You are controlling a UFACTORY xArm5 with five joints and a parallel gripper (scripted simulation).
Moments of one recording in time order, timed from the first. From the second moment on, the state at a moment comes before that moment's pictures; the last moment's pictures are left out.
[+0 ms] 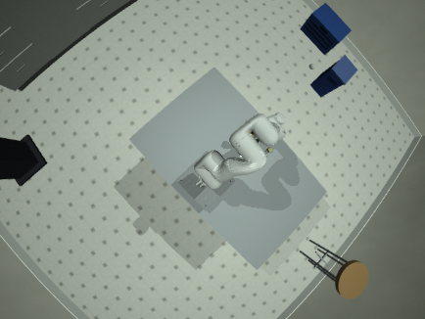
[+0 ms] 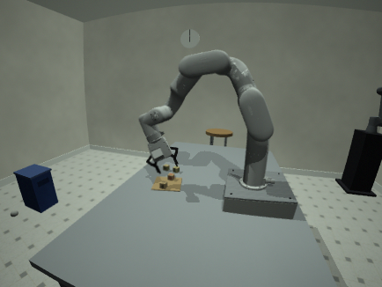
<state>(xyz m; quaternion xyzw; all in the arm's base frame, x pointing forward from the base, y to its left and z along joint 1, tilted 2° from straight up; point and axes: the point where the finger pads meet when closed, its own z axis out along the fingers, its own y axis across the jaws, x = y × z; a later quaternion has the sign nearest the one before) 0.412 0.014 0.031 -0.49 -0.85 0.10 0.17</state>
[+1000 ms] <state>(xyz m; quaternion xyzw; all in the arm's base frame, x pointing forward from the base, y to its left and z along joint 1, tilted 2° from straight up) 0.420 0.011 0.079 -0.66 -0.73 0.11 0.12</state>
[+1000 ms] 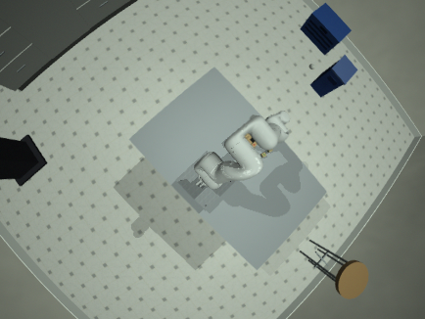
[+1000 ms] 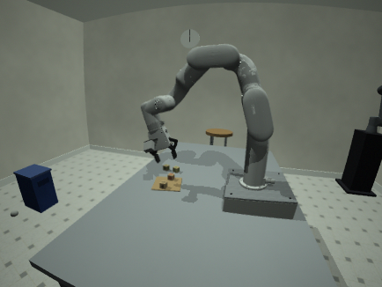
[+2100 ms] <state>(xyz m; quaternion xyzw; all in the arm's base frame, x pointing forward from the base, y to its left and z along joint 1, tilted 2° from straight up) 0.419 0.006 0.164 -0.90 -0.43 0.08 0.04</state>
